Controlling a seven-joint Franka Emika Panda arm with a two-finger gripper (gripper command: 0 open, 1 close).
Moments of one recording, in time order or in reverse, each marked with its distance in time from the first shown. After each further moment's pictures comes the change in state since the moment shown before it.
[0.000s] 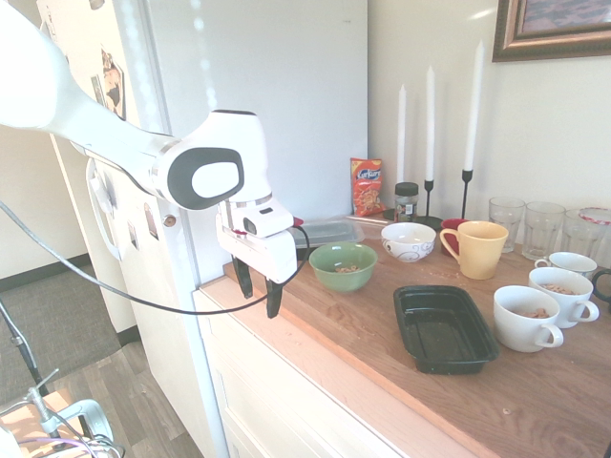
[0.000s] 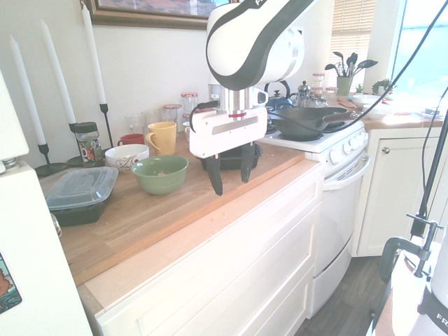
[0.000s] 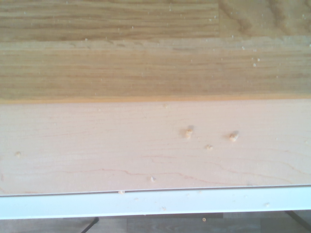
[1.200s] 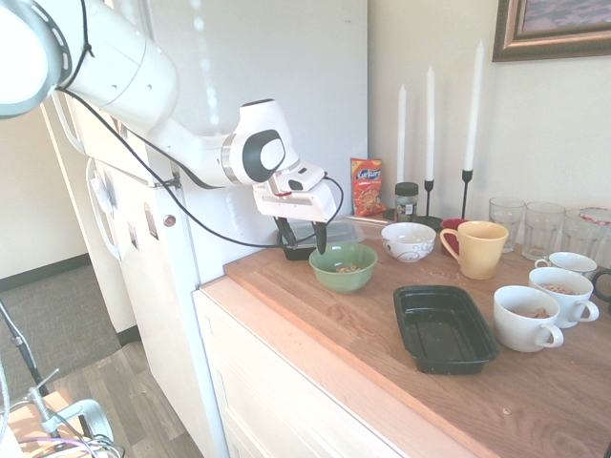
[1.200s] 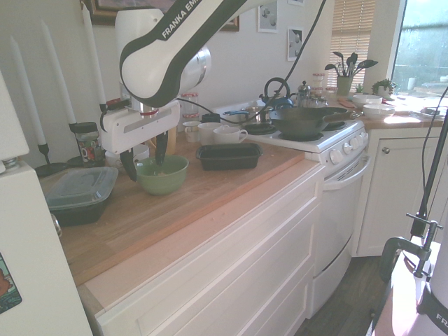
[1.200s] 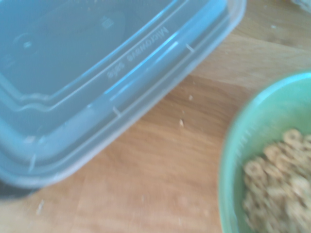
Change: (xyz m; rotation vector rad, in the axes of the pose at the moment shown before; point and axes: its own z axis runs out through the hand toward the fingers) arm 0.044 -0.196 0.003 0.114 0.227 -0.217
